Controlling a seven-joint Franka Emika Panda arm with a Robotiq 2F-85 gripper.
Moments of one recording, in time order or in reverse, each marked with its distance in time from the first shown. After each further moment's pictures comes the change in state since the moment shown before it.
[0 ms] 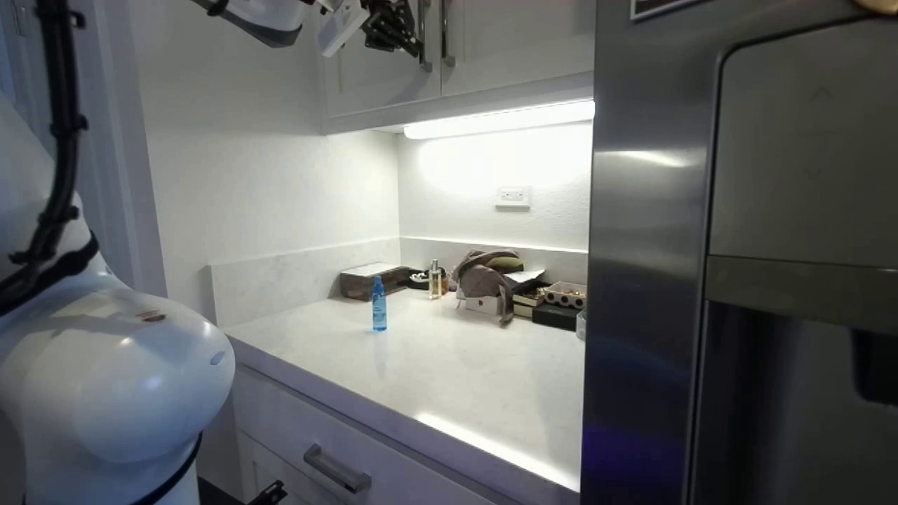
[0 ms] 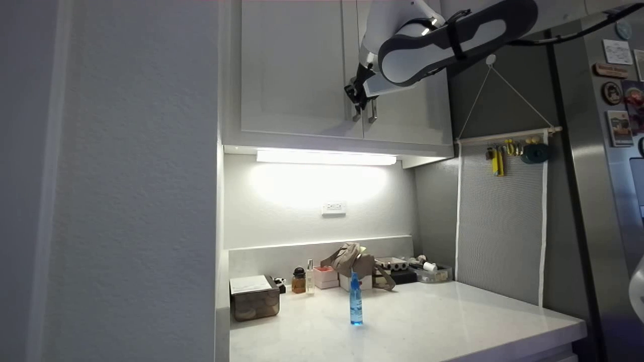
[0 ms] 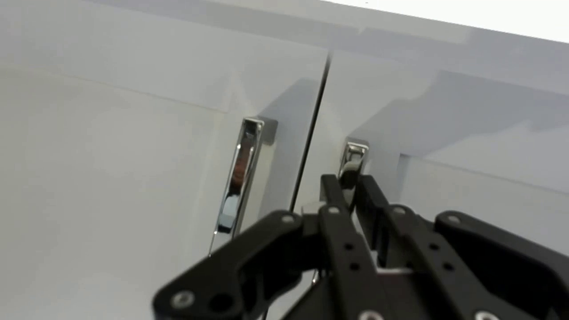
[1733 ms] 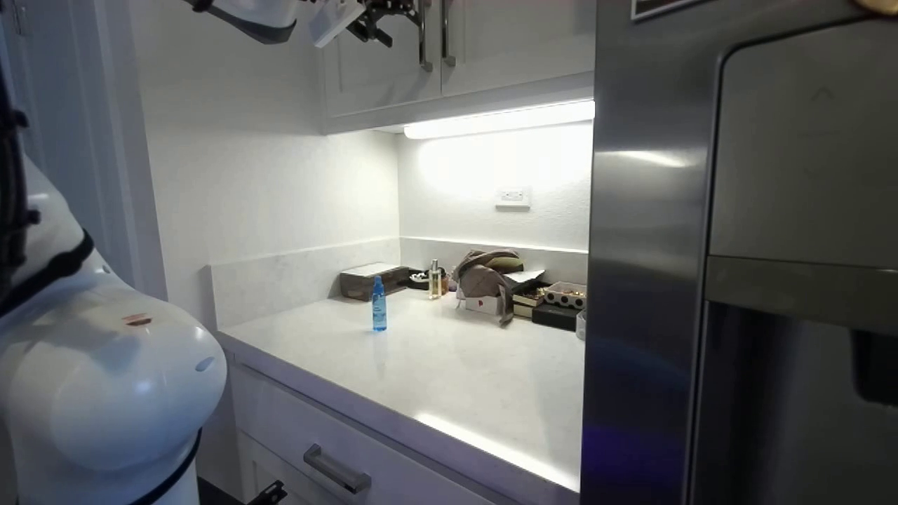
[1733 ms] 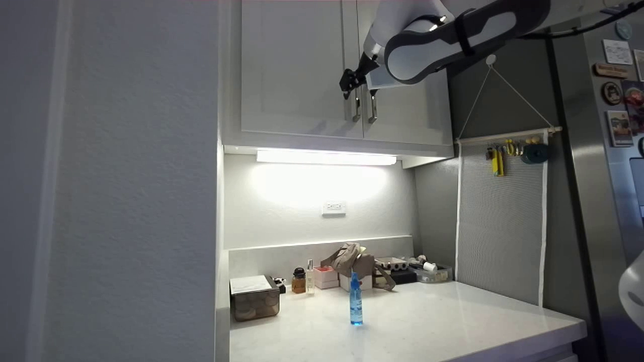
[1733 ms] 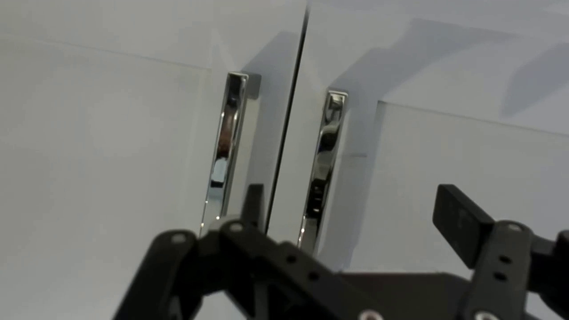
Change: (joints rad) arm -0.084 -0.062 0.038 -0.052 0.068 0.157 -0.008
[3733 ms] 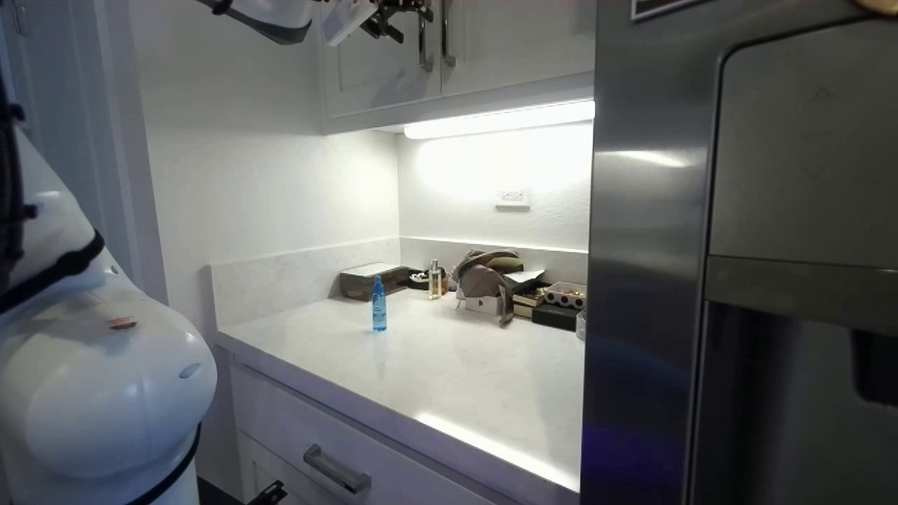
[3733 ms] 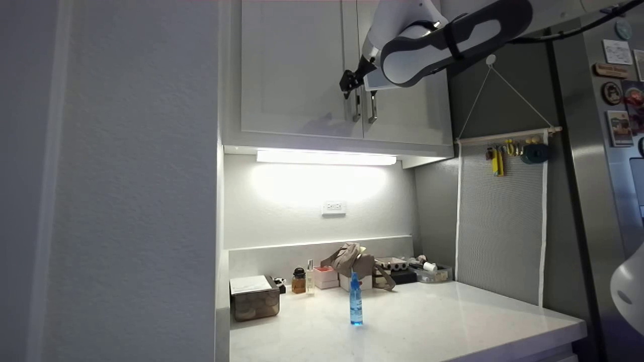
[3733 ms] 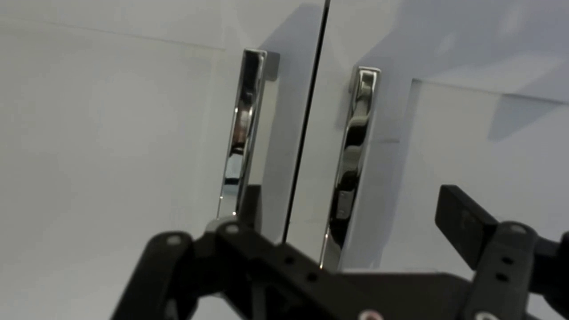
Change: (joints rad) arm -0.076 0.050 0.035 0.058 0.000 0.021 0.017
